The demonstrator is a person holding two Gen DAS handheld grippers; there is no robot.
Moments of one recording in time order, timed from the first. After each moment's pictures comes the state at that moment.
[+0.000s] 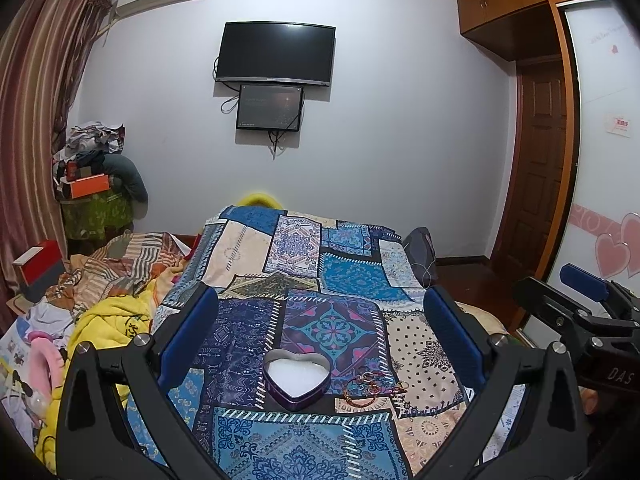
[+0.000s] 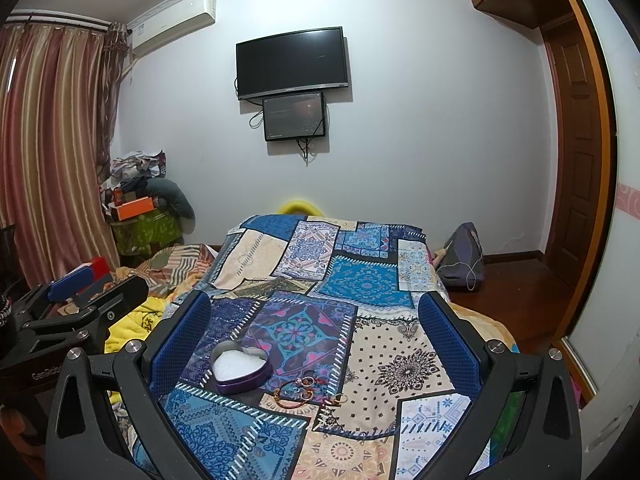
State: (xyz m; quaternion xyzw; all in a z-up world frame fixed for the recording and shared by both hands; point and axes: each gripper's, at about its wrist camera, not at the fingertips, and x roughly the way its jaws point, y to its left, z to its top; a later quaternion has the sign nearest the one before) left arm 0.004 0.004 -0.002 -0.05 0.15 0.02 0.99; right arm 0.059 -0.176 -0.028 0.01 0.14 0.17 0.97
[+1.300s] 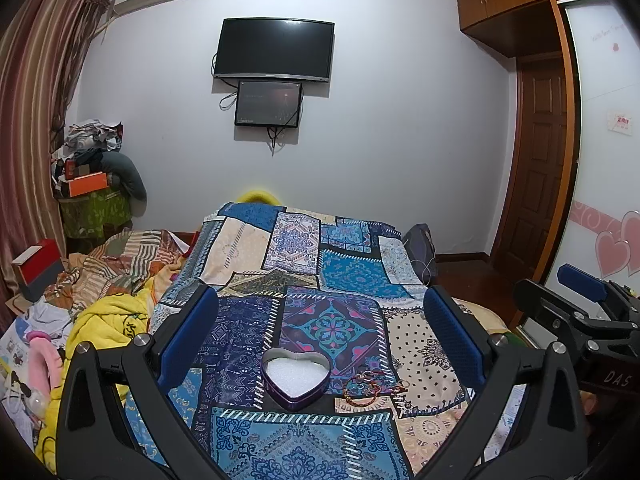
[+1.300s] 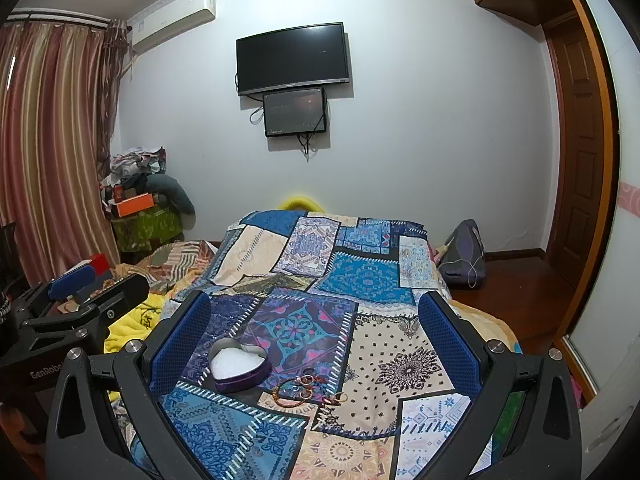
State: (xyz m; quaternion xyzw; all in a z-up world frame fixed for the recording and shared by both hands) left arm 0.009 0.004 -0.004 -0.05 0.16 0.01 0.99; right arm 0.065 -0.175 -0.037 0.01 0.15 0.17 0.97
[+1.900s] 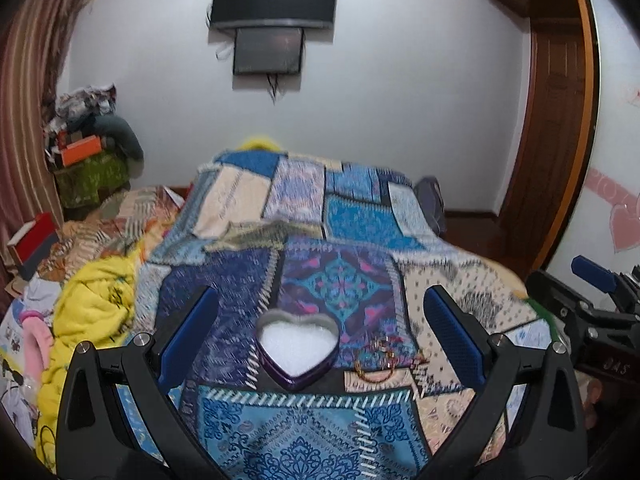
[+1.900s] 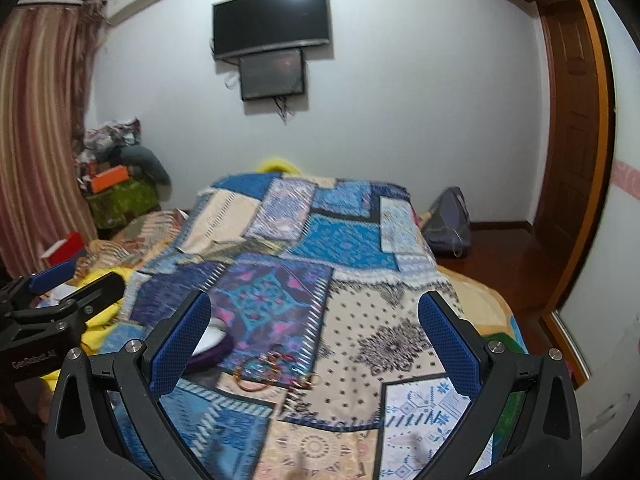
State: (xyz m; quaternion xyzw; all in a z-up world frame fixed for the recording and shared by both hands) left arm 0.074 0.003 -0.062 -0.05 0.26 0.01 0.96; right arm 0.122 -0.190 -0.086 0.00 0.23 0.13 0.96
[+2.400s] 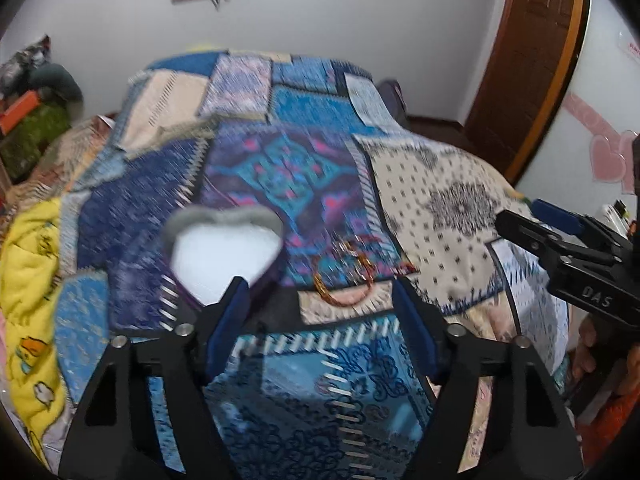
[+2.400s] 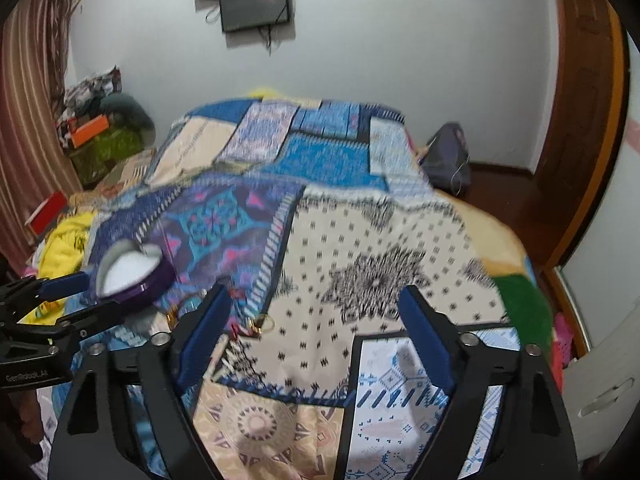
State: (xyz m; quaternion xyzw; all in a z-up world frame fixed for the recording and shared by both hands) left arm 0.125 -0.028 -0.158 -0.04 0.42 -0.09 0.90; right arm 0.168 -0.214 -0.158 -0.02 0.35 0.15 0.93
